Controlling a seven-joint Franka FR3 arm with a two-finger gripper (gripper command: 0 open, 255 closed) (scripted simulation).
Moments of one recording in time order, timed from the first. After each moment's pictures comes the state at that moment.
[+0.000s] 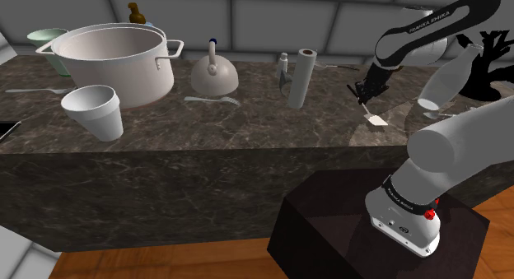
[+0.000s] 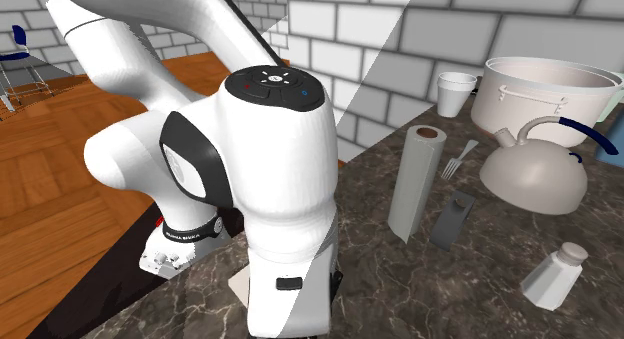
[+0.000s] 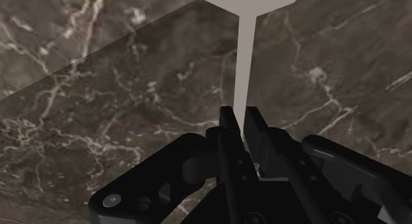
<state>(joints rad) -0.39 -0.43 -0.28 -2.78 -0.17 2.42 0.09</state>
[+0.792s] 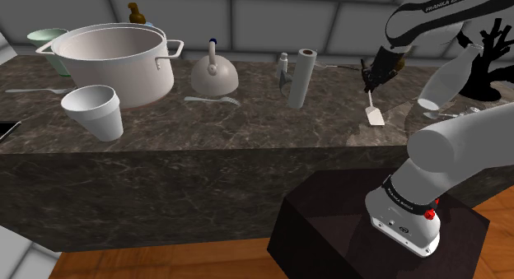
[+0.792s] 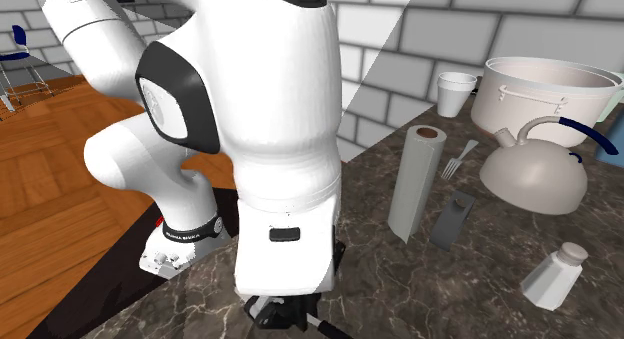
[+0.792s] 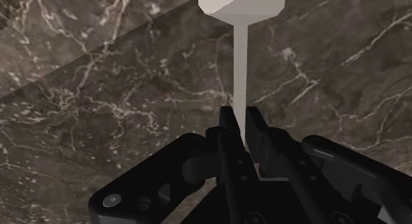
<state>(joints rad) -0.40 -0.54 -0.26 -2.70 -0.16 2.23 0.09</state>
